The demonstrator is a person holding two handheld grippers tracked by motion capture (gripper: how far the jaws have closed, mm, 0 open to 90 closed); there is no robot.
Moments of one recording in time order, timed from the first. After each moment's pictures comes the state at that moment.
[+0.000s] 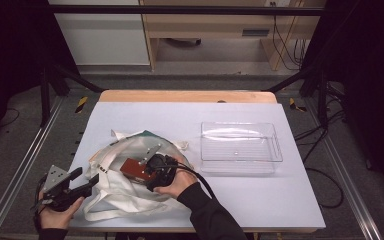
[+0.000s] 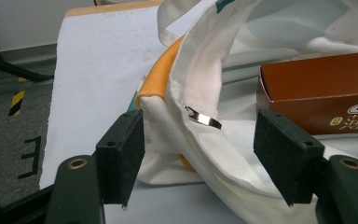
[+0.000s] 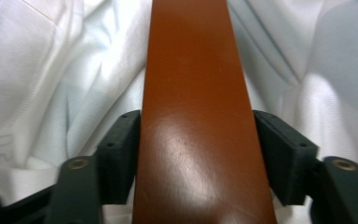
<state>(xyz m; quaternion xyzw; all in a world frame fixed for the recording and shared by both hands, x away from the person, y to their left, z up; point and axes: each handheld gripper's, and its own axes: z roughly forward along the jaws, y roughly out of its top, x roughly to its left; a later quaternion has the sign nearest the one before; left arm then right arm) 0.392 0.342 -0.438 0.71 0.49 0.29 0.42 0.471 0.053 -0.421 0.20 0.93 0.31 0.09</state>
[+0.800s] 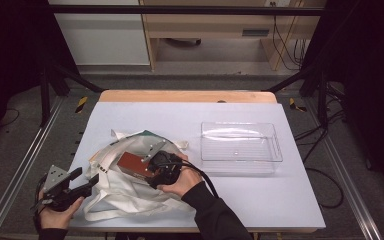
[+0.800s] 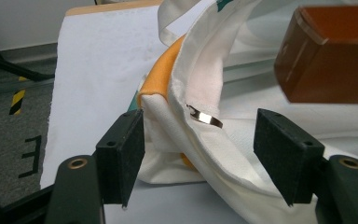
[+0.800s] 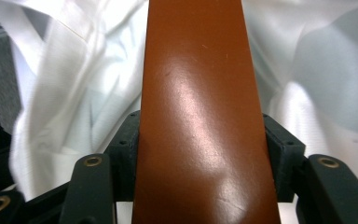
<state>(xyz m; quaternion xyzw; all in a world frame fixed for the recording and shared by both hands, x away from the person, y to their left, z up) 0.392 0.342 -0.438 0.71 0.49 0.29 0.42 0.465 0.039 -0.396 0.19 0.92 0.33 0.09</state>
